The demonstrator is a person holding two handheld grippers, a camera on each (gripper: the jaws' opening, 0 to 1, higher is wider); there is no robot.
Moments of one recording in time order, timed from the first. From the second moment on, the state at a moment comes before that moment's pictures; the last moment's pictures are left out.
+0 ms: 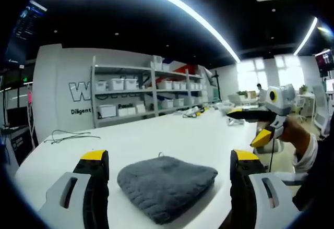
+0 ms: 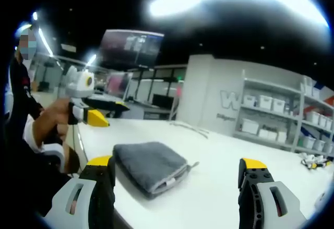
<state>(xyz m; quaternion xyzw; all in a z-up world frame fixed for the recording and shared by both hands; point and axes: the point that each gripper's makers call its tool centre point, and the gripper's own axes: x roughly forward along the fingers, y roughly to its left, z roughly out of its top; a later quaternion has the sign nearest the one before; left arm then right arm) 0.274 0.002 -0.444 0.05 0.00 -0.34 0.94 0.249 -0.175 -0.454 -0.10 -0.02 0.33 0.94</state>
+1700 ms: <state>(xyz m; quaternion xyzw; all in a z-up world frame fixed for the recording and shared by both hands) 0.279 -0.024 -0.462 0.07 0.00 -0.35 0.93 0.253 -0.179 -0.458 -0.10 -0.02 0.32 0.94</state>
